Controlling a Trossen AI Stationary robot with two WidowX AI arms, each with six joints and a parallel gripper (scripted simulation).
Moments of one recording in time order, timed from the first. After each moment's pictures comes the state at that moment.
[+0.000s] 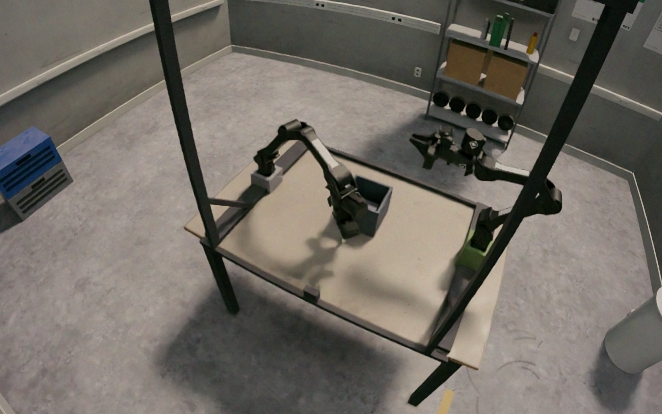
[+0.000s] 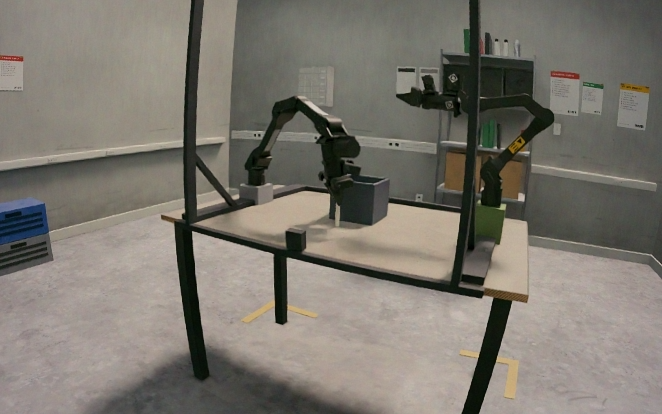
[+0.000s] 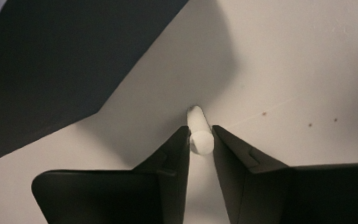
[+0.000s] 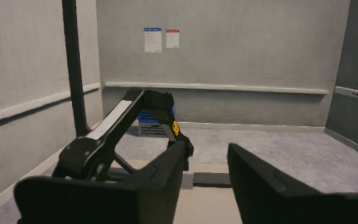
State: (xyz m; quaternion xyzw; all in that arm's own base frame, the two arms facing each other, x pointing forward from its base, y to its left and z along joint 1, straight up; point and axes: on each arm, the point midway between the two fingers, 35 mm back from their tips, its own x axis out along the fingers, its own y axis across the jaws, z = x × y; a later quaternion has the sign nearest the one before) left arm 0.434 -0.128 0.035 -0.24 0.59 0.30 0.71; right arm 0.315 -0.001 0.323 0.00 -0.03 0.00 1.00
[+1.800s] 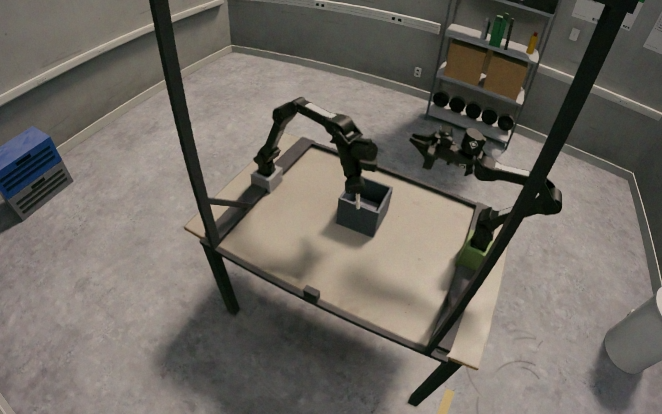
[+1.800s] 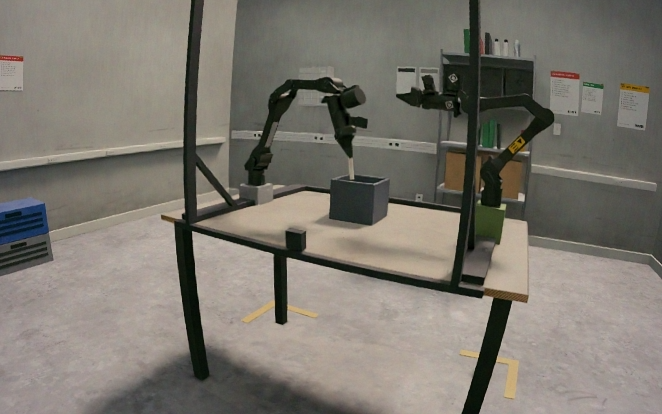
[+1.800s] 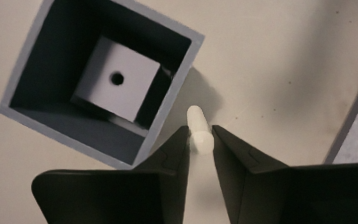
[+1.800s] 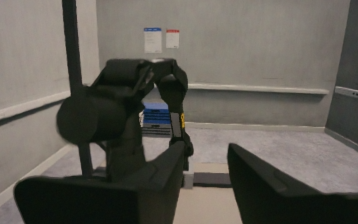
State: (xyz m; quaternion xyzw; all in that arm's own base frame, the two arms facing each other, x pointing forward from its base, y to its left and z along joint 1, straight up) left arm 0.438 -0.070 0.182 -0.19 0.56 0.17 0.79; right arm 0.315 -0.001 0.323 0.00 -0.03 0.00 1.00
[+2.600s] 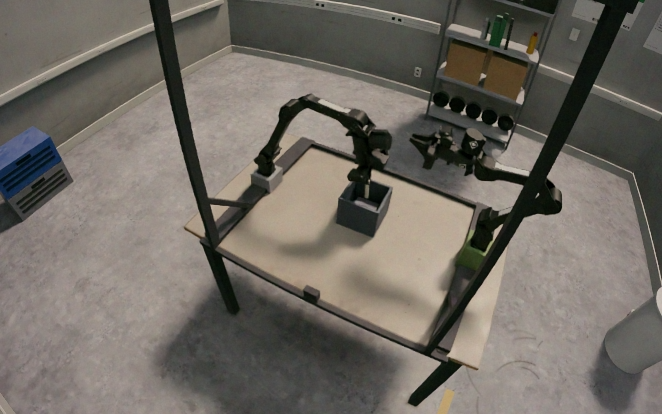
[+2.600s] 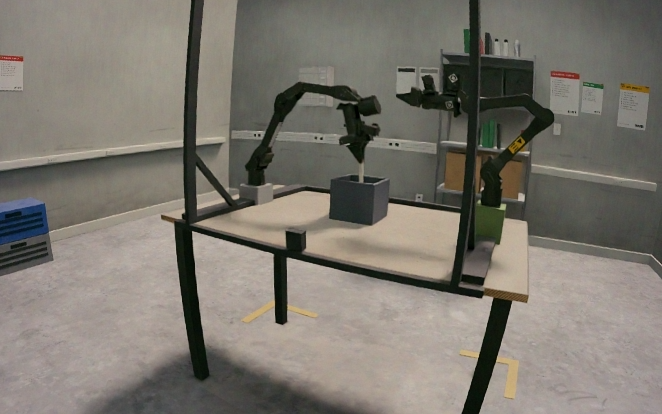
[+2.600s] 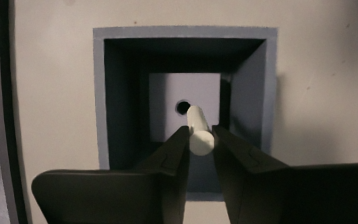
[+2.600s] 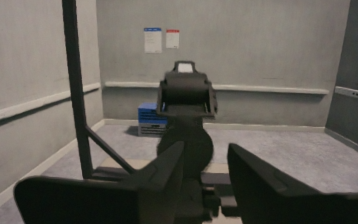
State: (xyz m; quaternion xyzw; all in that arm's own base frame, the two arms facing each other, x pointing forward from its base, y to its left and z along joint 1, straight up) left arm 0.441 0.018 0.155 -0.02 0.61 0.02 0.79; right arm 0.315 -0.001 0.323 0.00 -0.03 0.00 1.00
